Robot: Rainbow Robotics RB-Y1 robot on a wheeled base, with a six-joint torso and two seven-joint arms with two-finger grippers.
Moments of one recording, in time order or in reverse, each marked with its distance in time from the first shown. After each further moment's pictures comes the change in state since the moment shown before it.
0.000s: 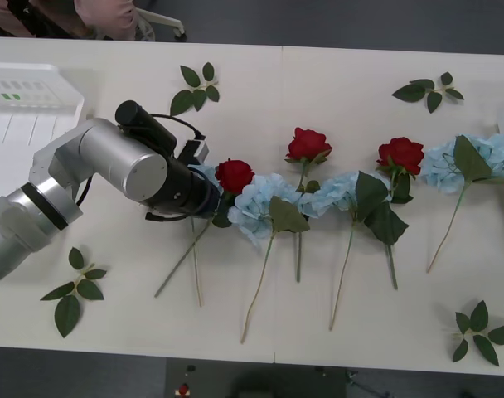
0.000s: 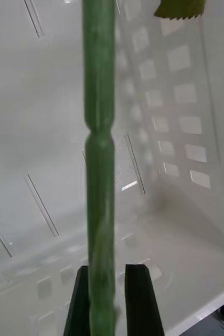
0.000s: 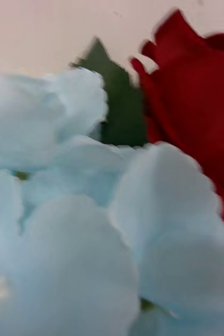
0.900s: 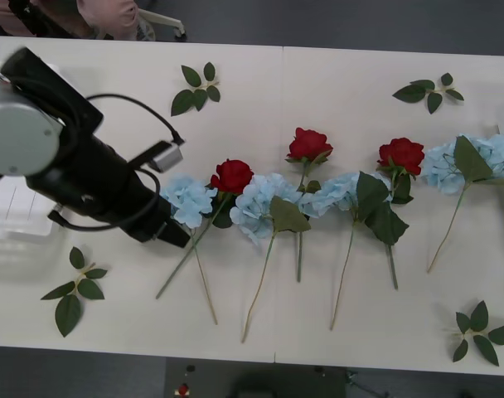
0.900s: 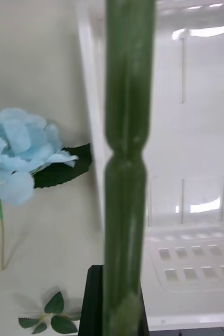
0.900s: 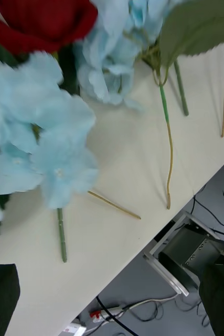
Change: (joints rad) right arm -0.032 -0.083 -0.134 -0.305 -0.237 0.334 0.088; left arm 0.128 0.298 0.178 -0.469 0.441 0.323 -0.273
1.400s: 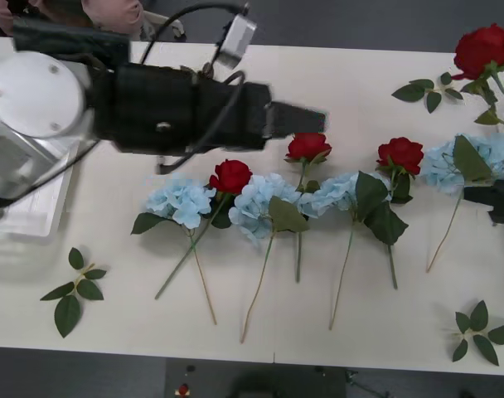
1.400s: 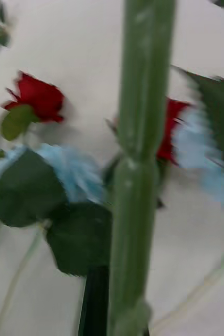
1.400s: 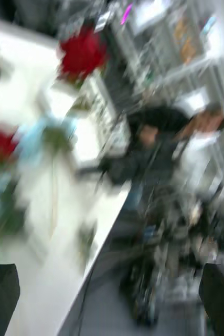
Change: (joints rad) right arm 0.650 -0.004 0.052 -0.591 -0.780 -0.700 0.467; left arm -0.103 -0.145 0.080 0.010 0.422 -0.452 -0.018
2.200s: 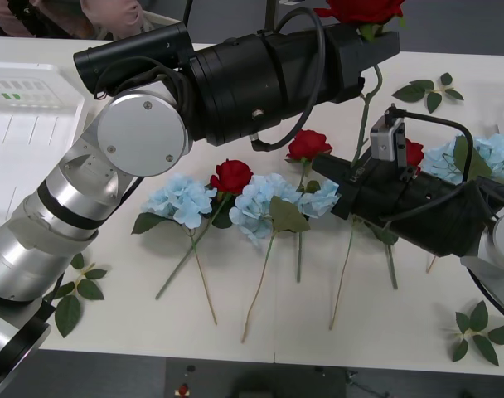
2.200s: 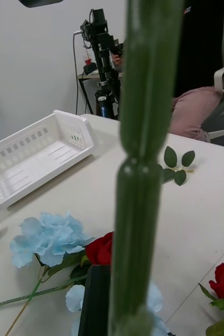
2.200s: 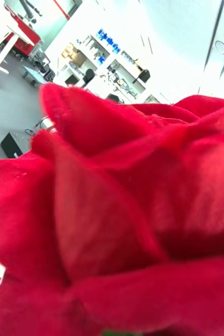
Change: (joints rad) right arm -0.005 0.566 0.078 -0.435 0.181 -0.263 0.471; left arm -0.001 -0.365 -0.041 -0.003 -0.439 -0.466 -0.079
